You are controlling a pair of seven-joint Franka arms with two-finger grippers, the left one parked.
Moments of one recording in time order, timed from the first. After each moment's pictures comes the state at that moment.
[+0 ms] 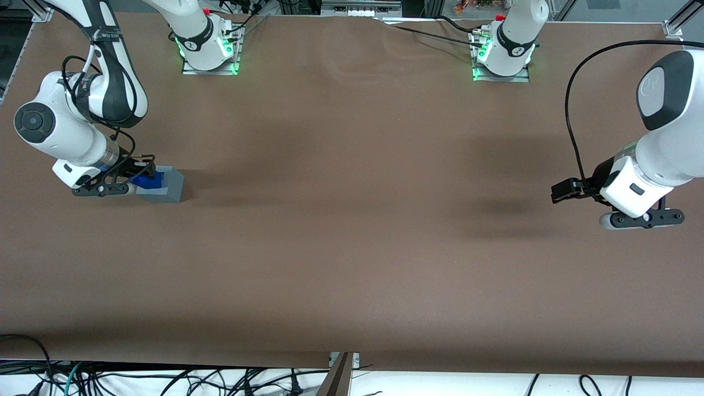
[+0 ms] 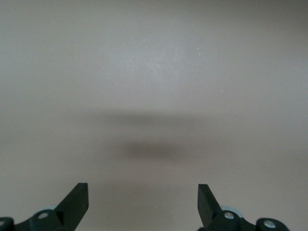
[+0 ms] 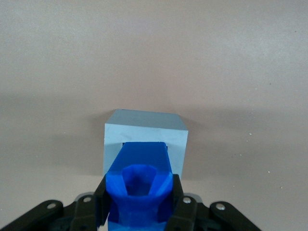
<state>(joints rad) 0.30 0.16 -0.38 -2.20 -0.03 2.27 -0.14</state>
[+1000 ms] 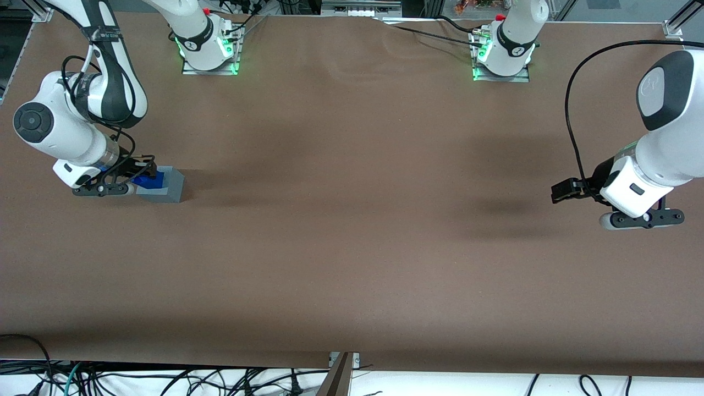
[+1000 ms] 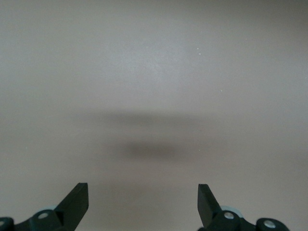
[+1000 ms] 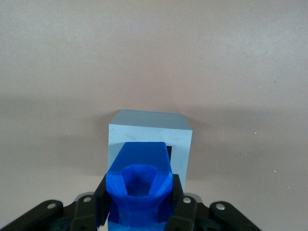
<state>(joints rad) 0.30 0.16 -0.38 -2.20 0.00 2.26 -0.14</state>
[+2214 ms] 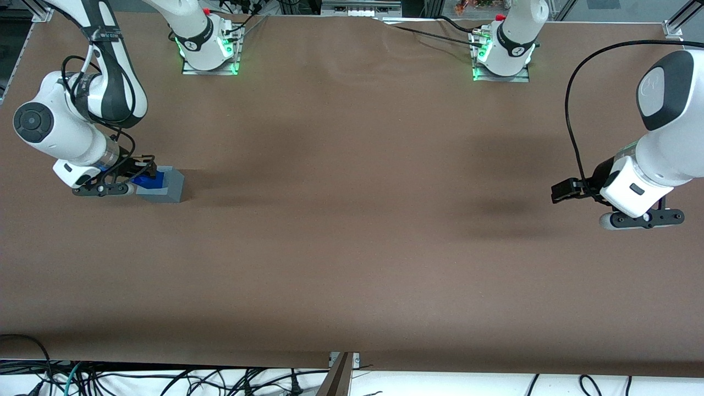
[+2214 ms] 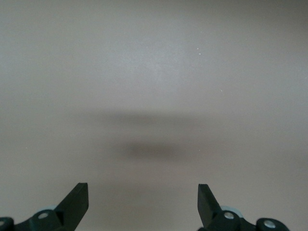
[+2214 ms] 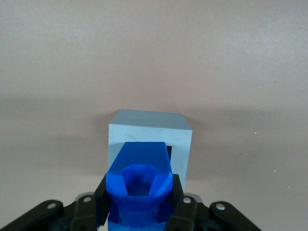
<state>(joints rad) 0.30 0.16 -0.38 -2.20 0.00 2.27 -0.14</state>
